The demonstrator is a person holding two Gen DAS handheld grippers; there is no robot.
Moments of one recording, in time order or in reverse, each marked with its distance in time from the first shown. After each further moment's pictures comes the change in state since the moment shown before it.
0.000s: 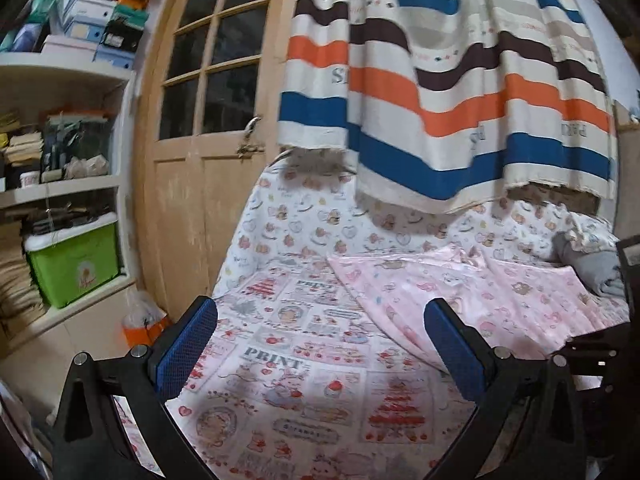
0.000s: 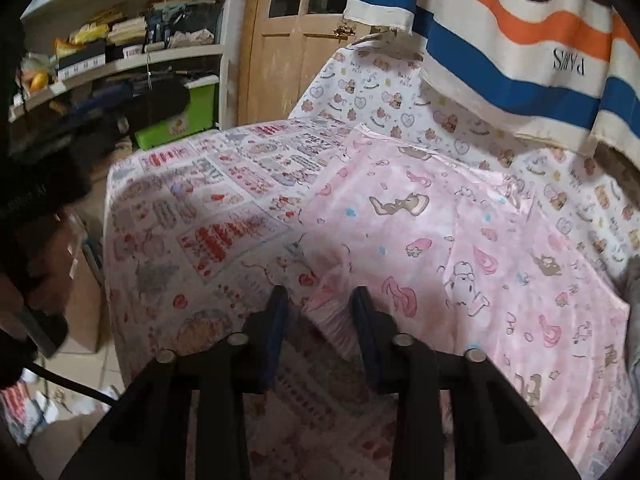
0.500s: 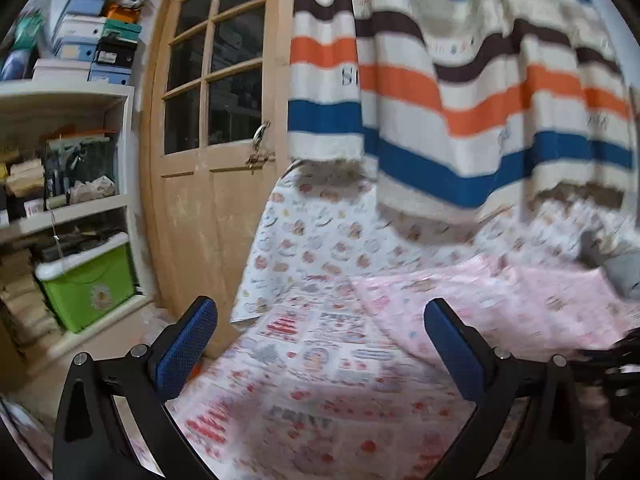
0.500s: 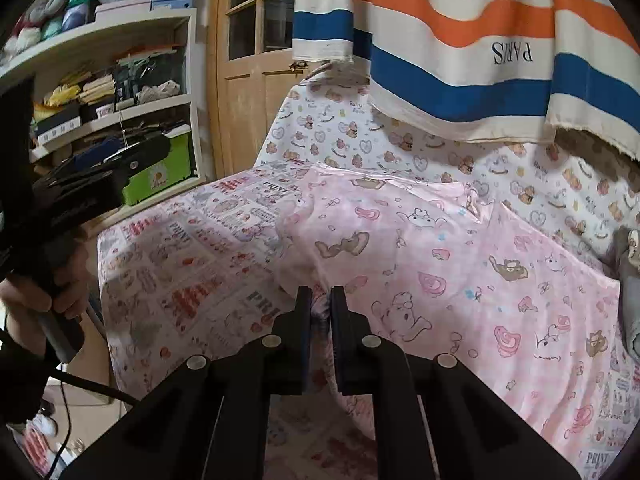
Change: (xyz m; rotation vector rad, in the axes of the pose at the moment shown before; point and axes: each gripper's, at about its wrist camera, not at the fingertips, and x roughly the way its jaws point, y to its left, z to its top) left arm 0.047 0.000 0.041 0.104 0.037 0.095; right arm -0.030 -0.040 0.019 0.134 -0.107 -0.025
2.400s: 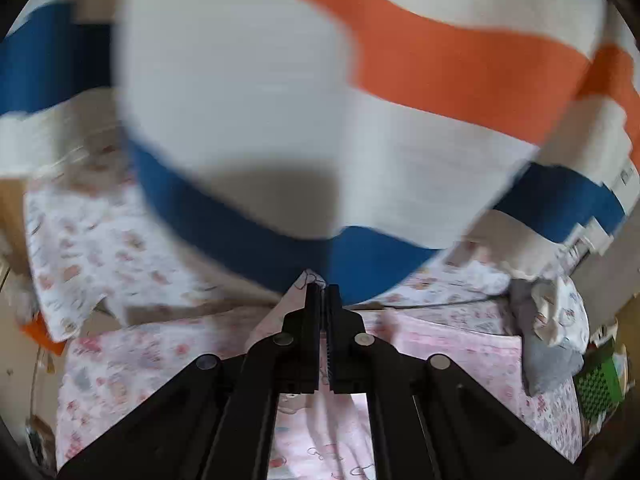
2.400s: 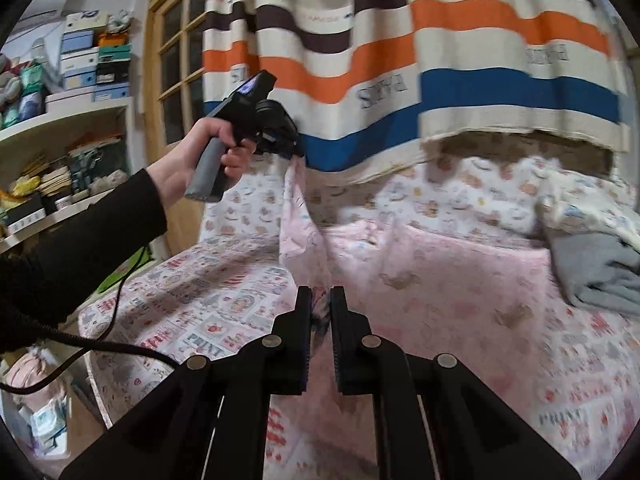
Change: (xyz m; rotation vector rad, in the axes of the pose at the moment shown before) left arm 0.257 -0.184 0.175 -0.069 0.514 -0.512; right arm -0.096 -0.060 -0.038 0.263 -0.222 -0.191
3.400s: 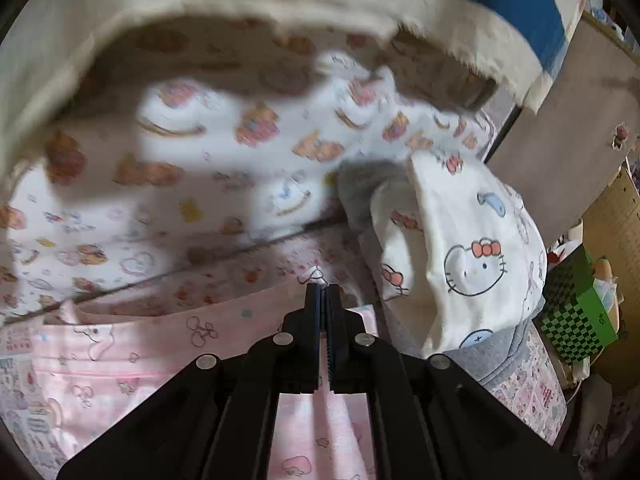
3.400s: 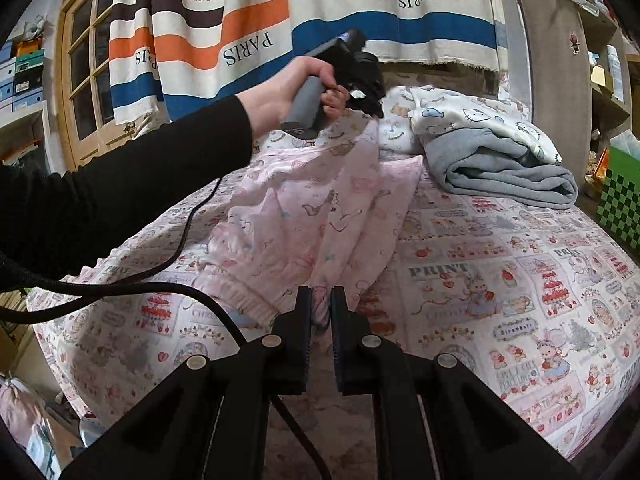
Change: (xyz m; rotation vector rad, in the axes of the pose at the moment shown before) left arm 0.132 -0.290 -0.089 0.284 0.247 -0.266; right arm -0.052 -0.065 -0.075 0.147 0.116 -0.256
